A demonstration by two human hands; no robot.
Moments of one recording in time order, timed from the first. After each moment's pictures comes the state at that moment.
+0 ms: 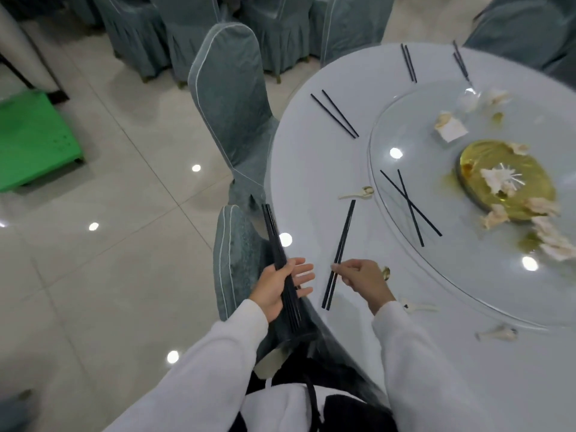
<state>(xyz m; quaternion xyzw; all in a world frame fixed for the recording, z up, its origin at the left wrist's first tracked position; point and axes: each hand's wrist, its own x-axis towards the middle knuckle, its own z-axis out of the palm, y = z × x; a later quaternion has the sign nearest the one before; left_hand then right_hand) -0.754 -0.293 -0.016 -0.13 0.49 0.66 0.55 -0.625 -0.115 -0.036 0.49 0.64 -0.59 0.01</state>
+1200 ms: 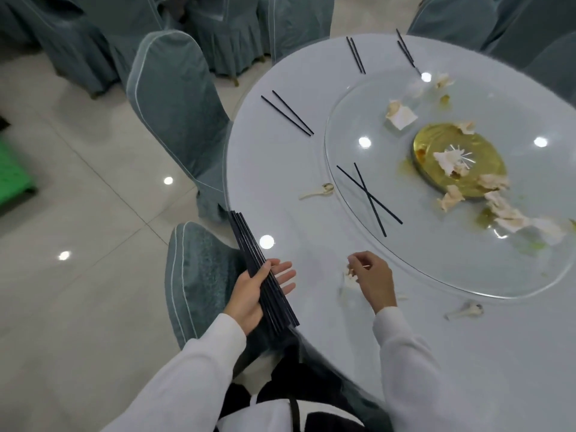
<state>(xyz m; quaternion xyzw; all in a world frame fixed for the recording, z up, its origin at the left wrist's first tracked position) -0.740 -0.259 -0.016 -0.11 0.47 0.69 0.55 -0.559 -0.066 -0.035 0.57 0.65 -0.48 -0.15</state>
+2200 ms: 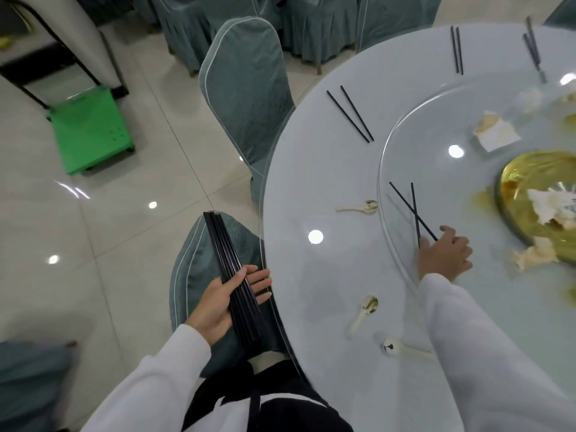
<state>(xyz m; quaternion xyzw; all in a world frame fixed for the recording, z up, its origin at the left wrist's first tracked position) -0.749 -0.274 0.004 -0.20 0.51 0.72 0.43 -0.611 0.142 -0.111 0.62 0.77 -0.16 -0.05</state>
